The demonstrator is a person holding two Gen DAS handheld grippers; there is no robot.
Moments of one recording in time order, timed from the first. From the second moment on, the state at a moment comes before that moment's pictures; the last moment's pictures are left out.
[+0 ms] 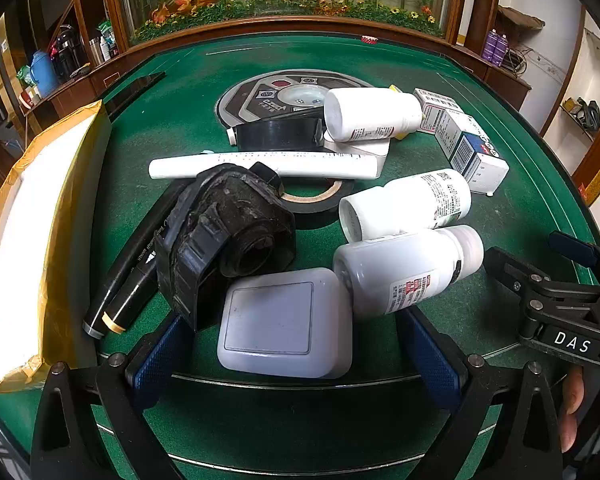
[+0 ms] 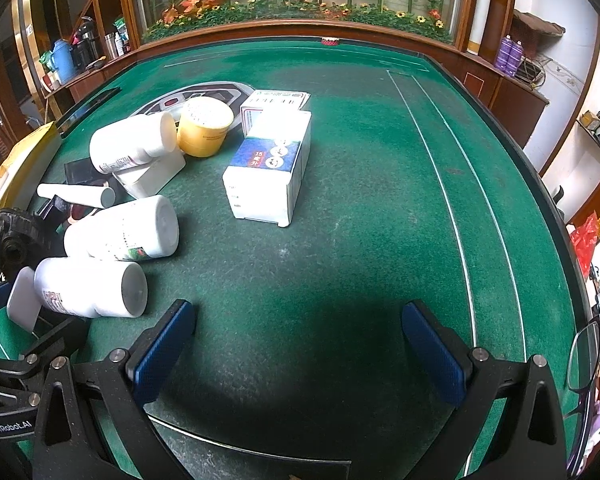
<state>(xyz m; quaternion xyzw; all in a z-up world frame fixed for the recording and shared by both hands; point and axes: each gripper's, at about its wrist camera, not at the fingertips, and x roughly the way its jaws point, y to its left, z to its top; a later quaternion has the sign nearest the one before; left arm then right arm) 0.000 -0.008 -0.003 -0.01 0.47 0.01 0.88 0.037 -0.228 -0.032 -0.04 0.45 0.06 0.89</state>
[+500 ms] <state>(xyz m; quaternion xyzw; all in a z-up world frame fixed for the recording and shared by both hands) -0.012 0.006 0.016 0.01 0.46 -0.05 0.88 0.037 -0.226 -0.032 -0.05 0.45 0.06 0.89</state>
